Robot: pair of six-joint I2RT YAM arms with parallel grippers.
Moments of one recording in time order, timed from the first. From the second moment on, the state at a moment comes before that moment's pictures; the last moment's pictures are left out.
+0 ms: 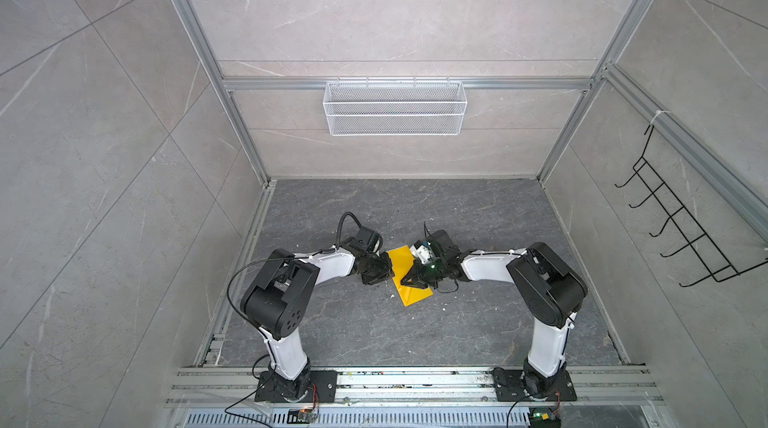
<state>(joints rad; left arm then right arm) -0.54 1.77 0.94 -0.25 0.43 -0.80 0.61 1.91 0.96 0.00 -0.68 0.77</state>
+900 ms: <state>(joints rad) -0.54 1.76 0.97 -0.28 0.43 -0.81 0.61 1.91 0.95 0.05 -0.65 0.78</state>
